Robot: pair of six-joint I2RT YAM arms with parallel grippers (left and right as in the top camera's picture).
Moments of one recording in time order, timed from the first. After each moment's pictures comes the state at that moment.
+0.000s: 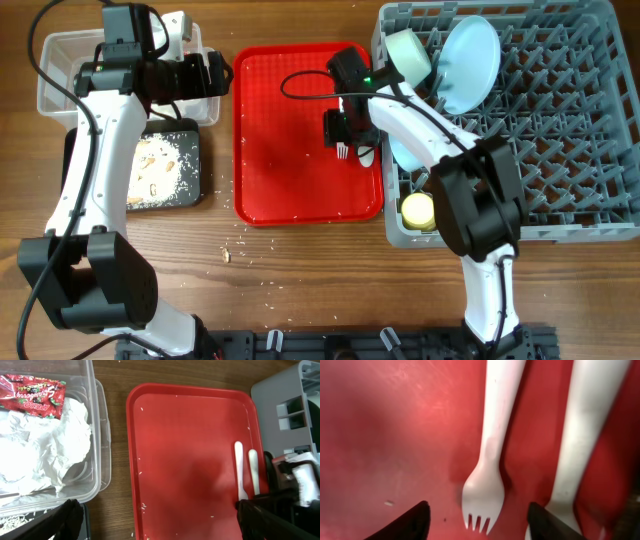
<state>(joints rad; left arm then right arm) 0.05 1.75 1.55 -0.78 0.33 -0.08 0.48 2.21 1.69 -0.87 -0.10 0.40</state>
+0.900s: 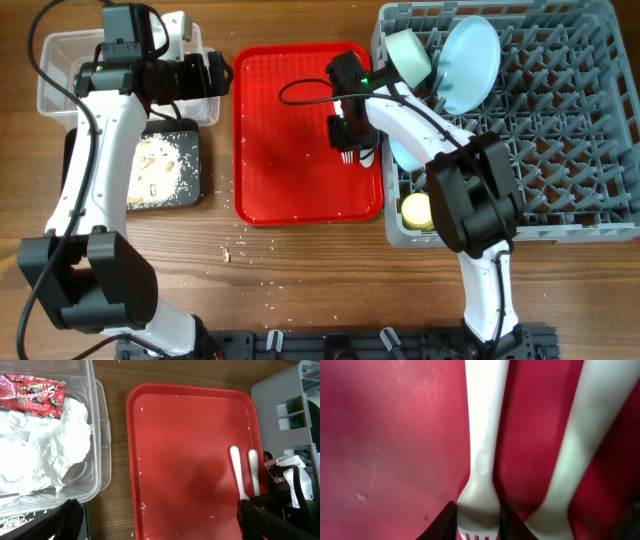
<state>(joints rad) 0.05 1.75 1.55 -0.78 0.33 -0.08 0.48 2.23 1.70 -0.92 -0.08 0.30</state>
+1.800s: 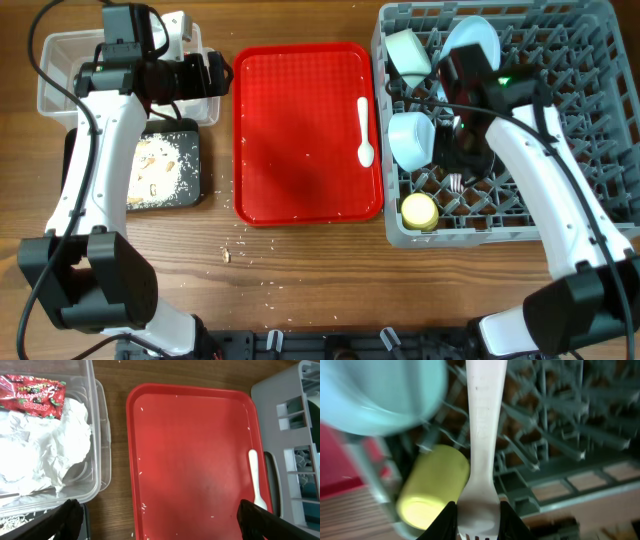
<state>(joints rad) 0.05 1.75 1.55 -0.78 0.33 -0.08 0.23 1.65 1.50 -1.46 0.14 0.42</state>
